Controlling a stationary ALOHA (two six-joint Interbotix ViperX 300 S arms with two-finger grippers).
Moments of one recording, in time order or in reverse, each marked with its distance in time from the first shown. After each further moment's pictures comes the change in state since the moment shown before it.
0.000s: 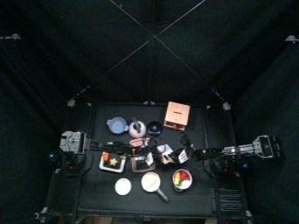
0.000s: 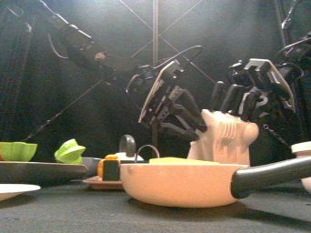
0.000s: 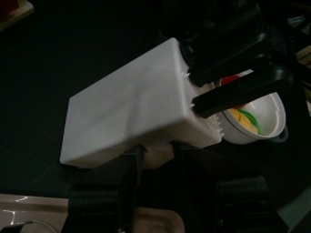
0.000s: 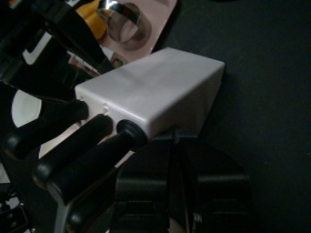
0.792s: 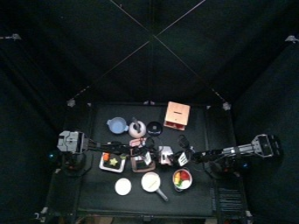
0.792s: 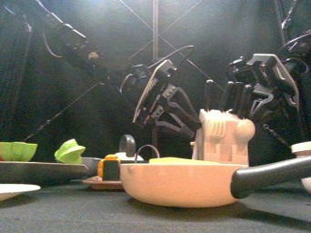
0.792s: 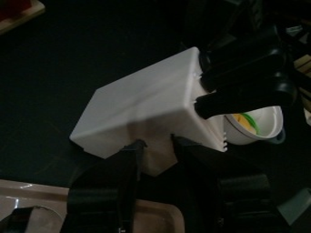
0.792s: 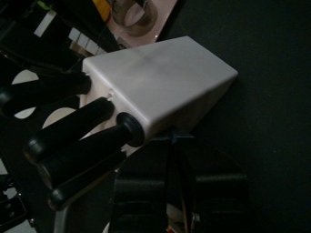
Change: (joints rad) left arm 0.000 -0.029 0.049 -0.035 -0.028 -0.002; right arm 0.063 0.003 -0.017 0.026 0.072 0.000
